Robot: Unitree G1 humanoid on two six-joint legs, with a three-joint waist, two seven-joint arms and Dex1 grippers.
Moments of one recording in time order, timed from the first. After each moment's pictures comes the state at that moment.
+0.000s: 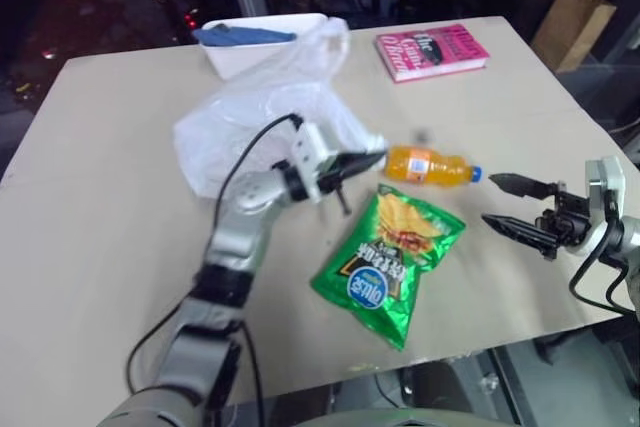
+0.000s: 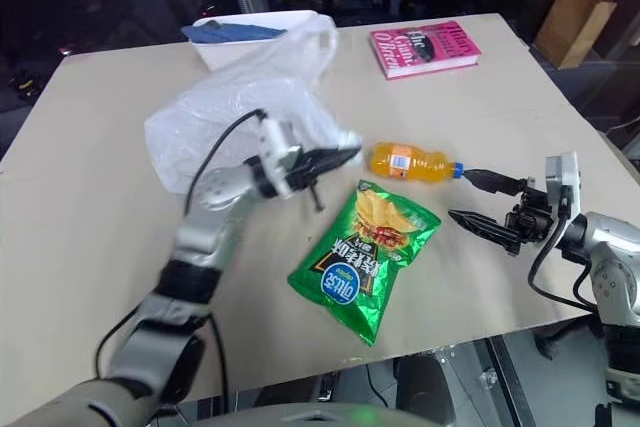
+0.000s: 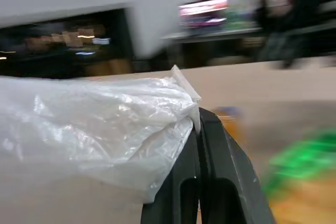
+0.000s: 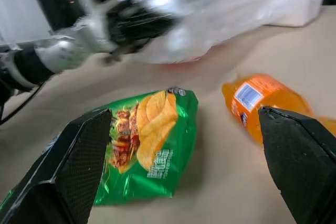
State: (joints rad) left arm -0.49 0.42 -0.13 -0.01 -0.40 0.06 -1.03; right arm -0.15 -0.70 -0.29 -0.04 0.74 0.37 1.25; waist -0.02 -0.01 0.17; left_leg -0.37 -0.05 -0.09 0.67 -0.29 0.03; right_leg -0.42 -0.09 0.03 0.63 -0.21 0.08
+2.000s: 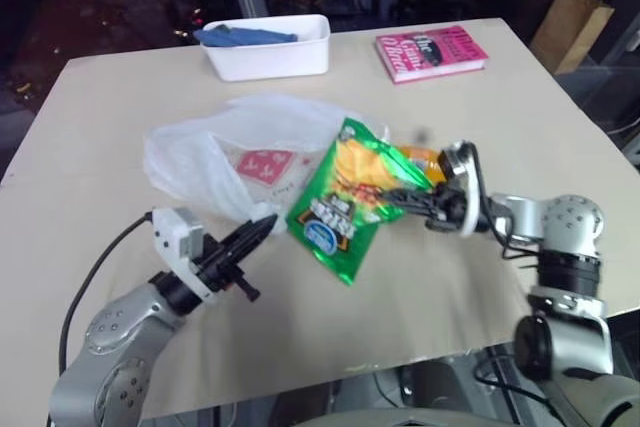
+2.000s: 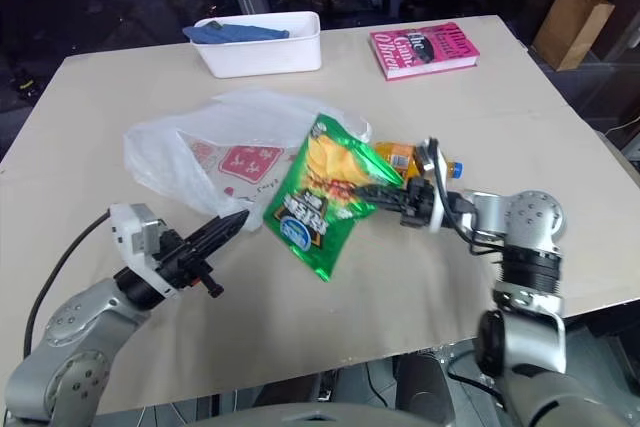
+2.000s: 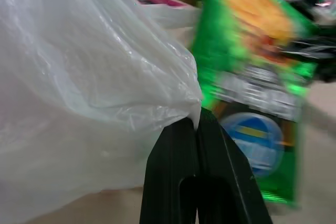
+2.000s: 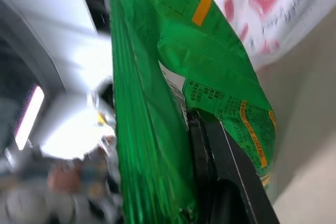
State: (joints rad) left arm 0.24 0.52 0.29 -0.61 -0.73 0.41 -0.68; right arm -0.71 -0.12 -0.49 0.23 1.06 1.61 0.46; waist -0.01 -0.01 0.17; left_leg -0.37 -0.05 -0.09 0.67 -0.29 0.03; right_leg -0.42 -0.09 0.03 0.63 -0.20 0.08
